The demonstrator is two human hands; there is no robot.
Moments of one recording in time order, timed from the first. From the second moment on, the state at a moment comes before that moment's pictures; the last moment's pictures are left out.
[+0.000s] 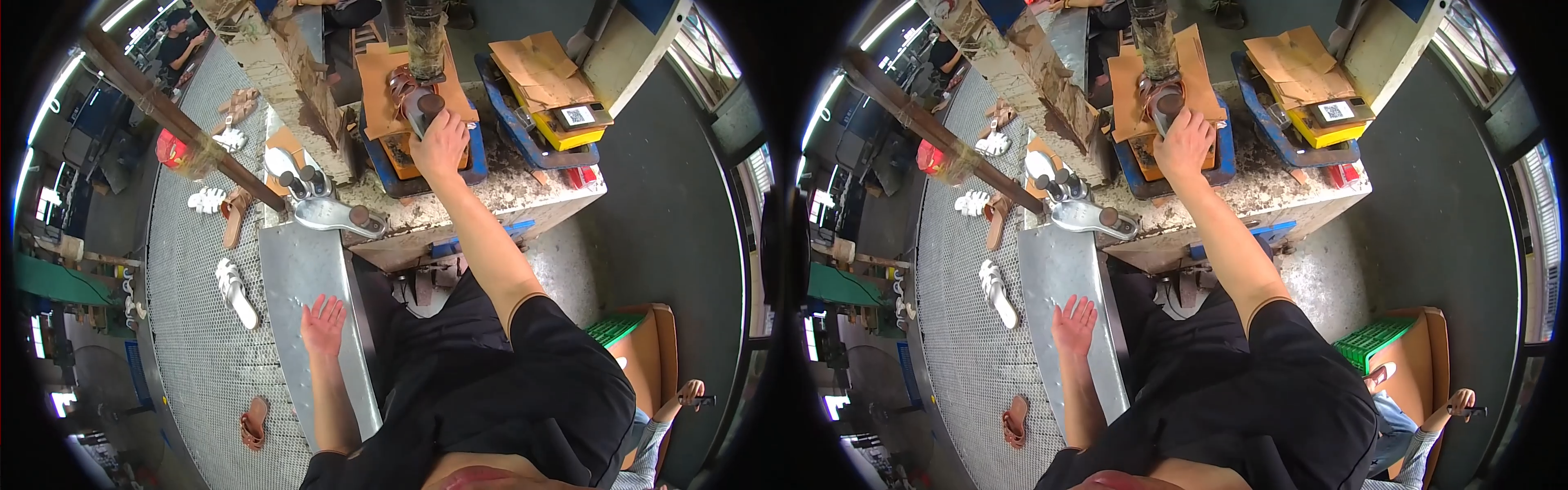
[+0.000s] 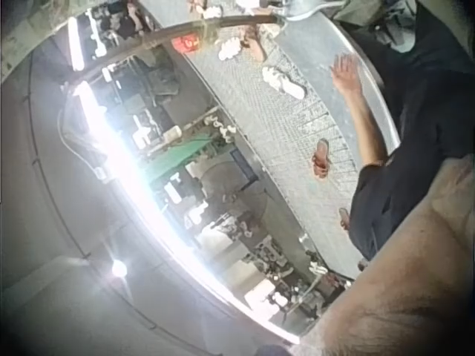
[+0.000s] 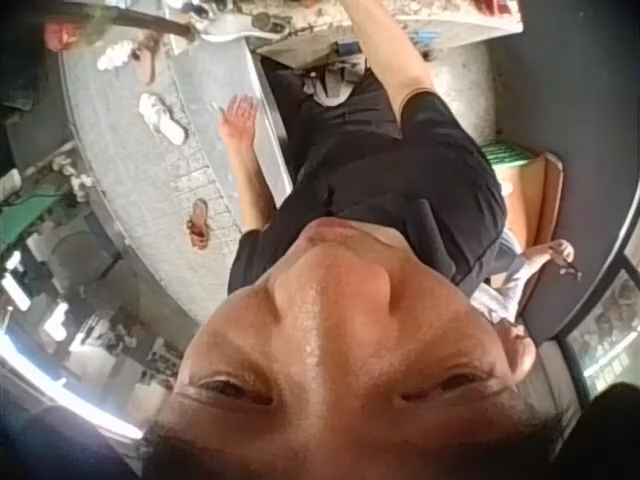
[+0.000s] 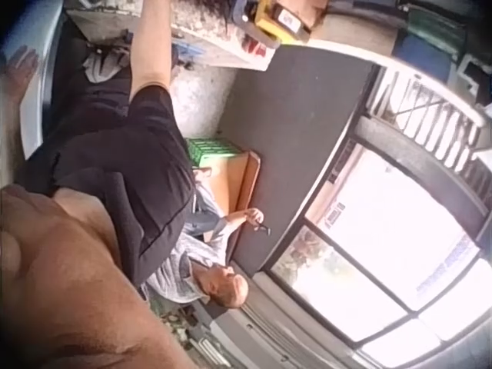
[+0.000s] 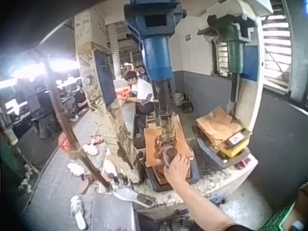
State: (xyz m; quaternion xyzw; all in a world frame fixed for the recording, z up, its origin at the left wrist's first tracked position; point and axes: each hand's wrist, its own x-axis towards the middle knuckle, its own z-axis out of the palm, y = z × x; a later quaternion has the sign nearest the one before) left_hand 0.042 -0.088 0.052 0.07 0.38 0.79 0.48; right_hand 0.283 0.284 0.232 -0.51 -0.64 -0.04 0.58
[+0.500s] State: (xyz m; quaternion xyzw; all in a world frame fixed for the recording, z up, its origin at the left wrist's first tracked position) left_hand -0.218 -0.126 0.063 0.17 0.88 0.38 -0.24; right_hand 0.334 0.155 0.168 -0.29 -0.71 0.01 0.64
